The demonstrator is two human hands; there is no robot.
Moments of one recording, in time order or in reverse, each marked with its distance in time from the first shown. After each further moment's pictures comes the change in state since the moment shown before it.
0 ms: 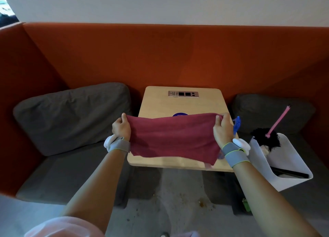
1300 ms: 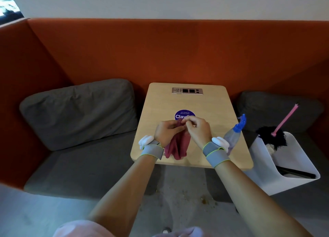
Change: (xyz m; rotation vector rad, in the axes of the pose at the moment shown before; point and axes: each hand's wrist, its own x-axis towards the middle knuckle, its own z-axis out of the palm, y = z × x) left_hand -0.089 0.012 0.062 -0.157 -0.800 0.198; right_hand -0.034 -0.029 0.057 0.080 -0.278 -0.215
